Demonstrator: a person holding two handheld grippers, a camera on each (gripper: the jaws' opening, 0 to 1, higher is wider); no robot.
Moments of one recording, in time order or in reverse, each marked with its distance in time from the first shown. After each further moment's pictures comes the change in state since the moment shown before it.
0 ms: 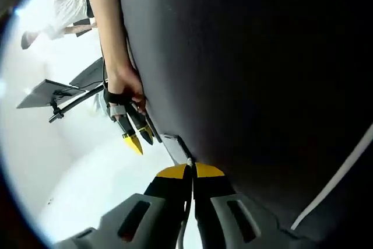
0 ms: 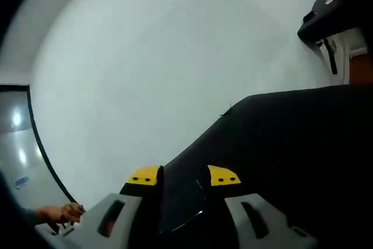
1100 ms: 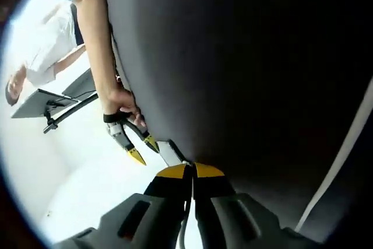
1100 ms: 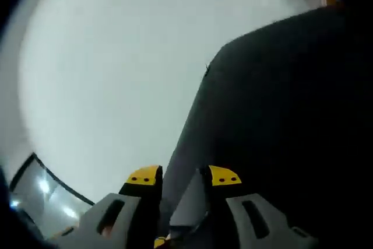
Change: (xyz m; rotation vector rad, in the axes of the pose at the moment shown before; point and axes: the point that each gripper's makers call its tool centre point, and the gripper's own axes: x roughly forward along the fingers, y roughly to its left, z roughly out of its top) left arm 0.005 -0.014 -0.012 0.057 -0.053 -0.062; right arm 0.031 -0.012 -0.031 0.487 0.373 0.035
